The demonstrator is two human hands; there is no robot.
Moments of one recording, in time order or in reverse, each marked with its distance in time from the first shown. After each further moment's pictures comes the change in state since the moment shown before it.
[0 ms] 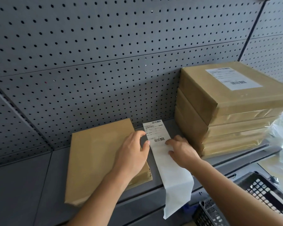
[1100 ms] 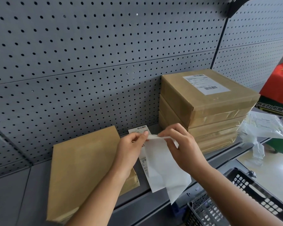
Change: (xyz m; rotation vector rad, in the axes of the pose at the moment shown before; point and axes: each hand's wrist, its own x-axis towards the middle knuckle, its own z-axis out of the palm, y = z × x) left_hand 0.019 0.039 0.015 -0.750 -0.099 -0.250; right_hand -0.077 -0.019 -0.081 0.338 0.609 -0.343
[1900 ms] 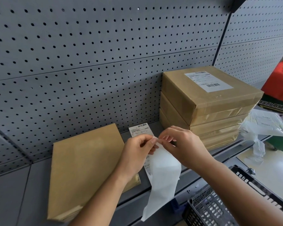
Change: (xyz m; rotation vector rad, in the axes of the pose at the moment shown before) left_hand -0.005 -0.011 0.003 0.068 -0.203 0.199; right_hand 0.009 -0.009 -0.007 -0.123 -0.148 0.056
